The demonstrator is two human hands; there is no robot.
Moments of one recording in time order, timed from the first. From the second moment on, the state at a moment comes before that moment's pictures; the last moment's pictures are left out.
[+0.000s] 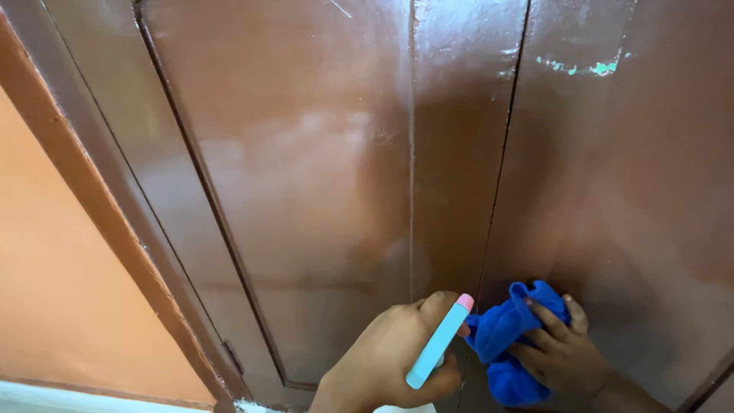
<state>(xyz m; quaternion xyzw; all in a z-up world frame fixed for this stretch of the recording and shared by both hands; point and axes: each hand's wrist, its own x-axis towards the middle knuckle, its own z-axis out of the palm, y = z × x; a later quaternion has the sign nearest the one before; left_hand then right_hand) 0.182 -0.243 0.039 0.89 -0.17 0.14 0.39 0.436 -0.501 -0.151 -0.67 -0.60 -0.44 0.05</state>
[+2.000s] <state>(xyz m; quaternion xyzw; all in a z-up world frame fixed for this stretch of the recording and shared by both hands) 0.154 -0.215 0.058 0.82 -0.04 0.28 0.51 0.366 -0.369 0.012 -0.75 -0.28 -0.56 0.23</state>
